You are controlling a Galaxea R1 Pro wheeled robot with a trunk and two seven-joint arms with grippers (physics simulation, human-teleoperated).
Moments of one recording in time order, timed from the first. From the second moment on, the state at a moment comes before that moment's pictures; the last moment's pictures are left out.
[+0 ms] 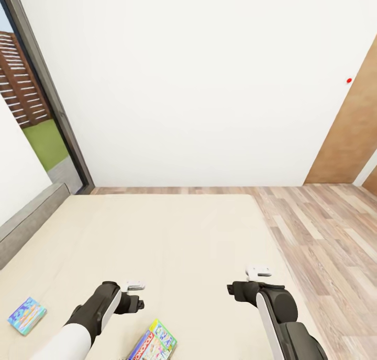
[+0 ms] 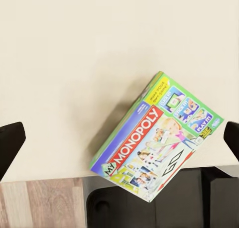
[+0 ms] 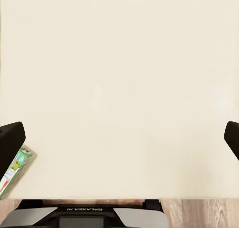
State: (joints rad) left arm -0.59 0.01 0.02 -0.54 -0.02 0.71 -0.10; right arm -0.22 0.13 0.02 -1.55 -0.01 1.03 -0.08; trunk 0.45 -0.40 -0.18
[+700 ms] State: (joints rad) left arm -0.58 0.03 0.02 -0.53 -0.02 0.70 -0.11; right arm -0.22 0.13 0.02 -1.55 -0.01 1.04 -0.08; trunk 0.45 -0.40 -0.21
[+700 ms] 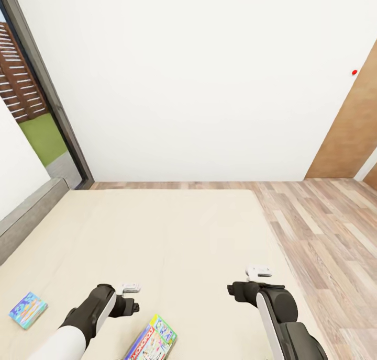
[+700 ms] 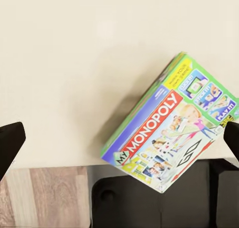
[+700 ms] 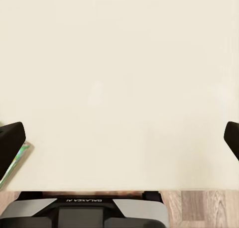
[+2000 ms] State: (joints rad) left arm -0.58 0.14 0.02 -0.44 -0.03 0.60 -0.35; right arm -0.22 0.13 0.02 -1.55 -0.01 1.04 -0.08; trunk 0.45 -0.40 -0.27
